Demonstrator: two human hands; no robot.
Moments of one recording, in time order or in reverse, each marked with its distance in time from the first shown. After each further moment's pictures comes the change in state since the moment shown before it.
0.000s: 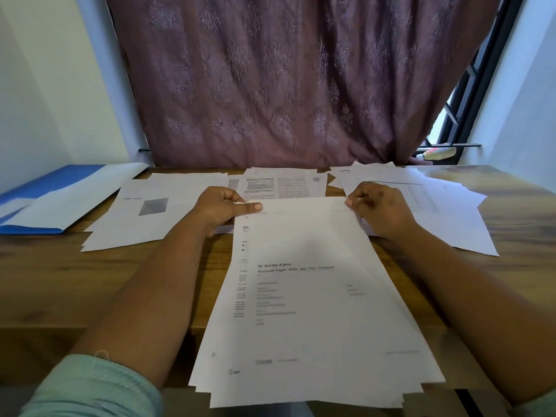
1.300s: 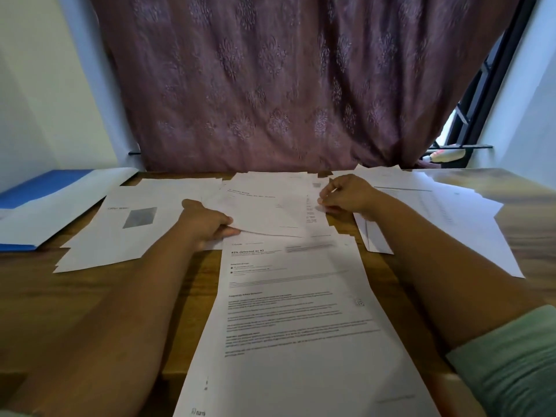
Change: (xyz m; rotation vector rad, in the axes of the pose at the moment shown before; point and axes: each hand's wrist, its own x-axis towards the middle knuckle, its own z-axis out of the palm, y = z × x) left_hand 0.017 0.008 0.002 -0.156 0.223 -0.329; right_hand 0.080 -0.026 0.027 0.113 -0.374 0.189
